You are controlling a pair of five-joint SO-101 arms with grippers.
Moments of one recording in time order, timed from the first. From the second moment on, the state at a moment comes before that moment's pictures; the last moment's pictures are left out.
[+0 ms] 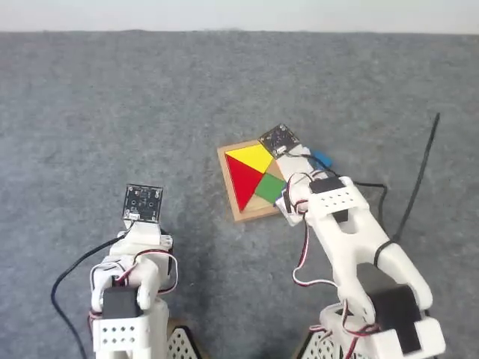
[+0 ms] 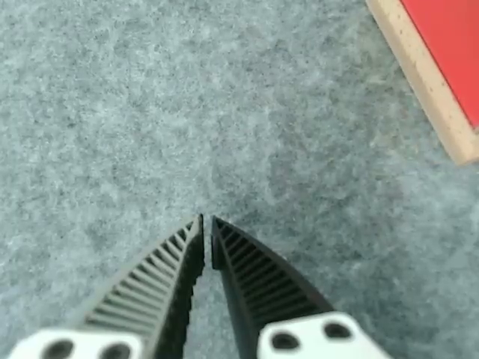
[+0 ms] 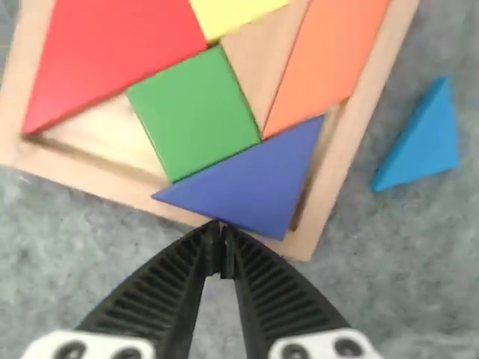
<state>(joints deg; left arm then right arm) -9.4 -103.1 97.2 72.0 -3.9 -19.6 -11.4 47.1 42.8 18.9</state>
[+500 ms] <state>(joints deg) -9.4 -103.1 97.2 72.0 -3.9 -16.5 -6.5 42.5 40.0 18.9</state>
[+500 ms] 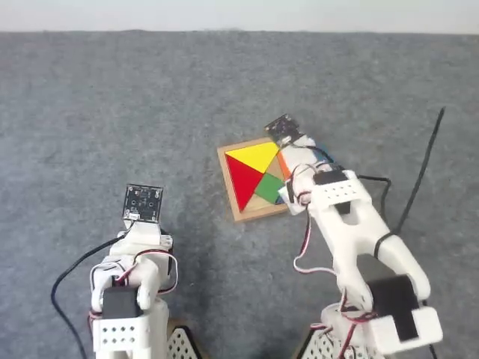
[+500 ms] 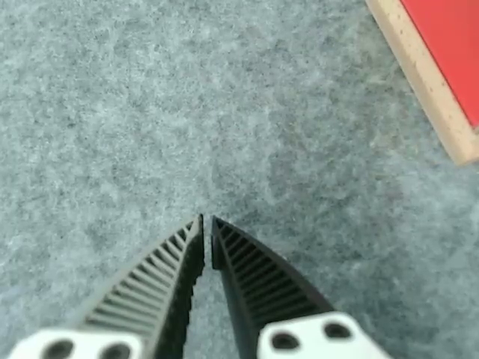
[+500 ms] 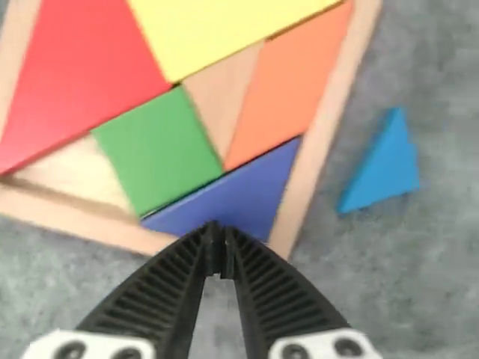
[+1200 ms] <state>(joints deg) -9.4 -103.1 97.2 72.0 -3.9 -11.1 8.2 21.4 44.4 14.8</state>
